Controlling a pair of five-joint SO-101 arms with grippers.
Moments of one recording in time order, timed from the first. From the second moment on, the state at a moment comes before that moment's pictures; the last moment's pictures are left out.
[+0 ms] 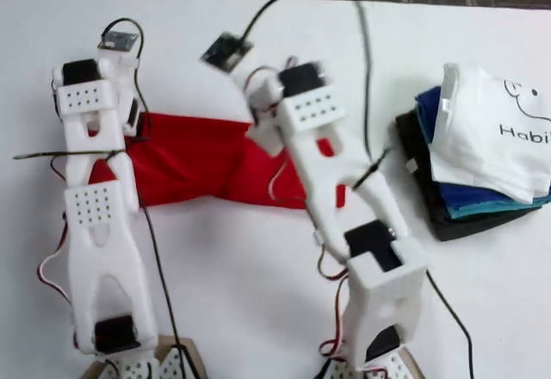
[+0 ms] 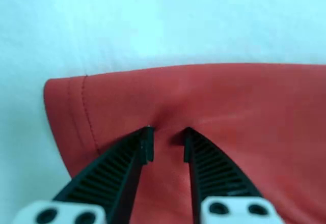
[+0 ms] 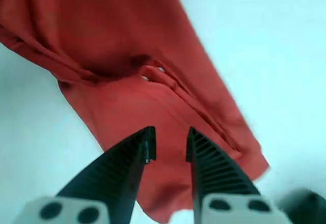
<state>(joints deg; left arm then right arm) -20.1 74.3 -81.7 100.8 -16.3 -27.9 20.8 -19.1 81.8 32.0</state>
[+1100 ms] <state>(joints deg) -20.1 74.3 -81.7 100.8 -16.3 -17.2 10.1 16.1 61.5 30.3</state>
